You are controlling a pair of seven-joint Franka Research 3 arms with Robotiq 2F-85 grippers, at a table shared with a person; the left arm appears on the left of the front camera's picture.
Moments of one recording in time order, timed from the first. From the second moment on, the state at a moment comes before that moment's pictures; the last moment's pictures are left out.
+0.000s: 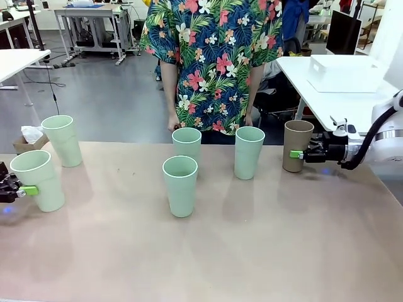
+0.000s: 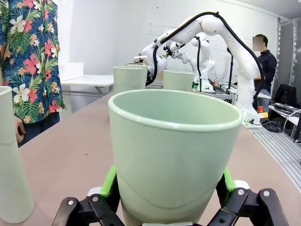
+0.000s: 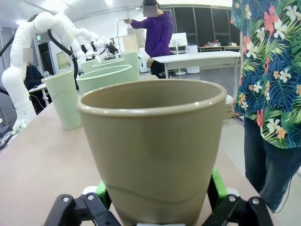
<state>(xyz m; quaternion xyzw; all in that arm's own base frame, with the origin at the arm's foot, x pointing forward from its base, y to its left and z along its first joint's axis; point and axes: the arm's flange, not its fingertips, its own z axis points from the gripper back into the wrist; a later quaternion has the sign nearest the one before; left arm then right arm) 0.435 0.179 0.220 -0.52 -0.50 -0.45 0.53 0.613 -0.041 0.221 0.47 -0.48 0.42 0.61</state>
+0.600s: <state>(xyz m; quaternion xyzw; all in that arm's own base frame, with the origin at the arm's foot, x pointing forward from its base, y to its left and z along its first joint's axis) 0.432 0.181 0.226 -0.53 -0.50 -0.45 0.52 0.617 -0.041 0.227 0.48 -0.48 0.41 0.61</state>
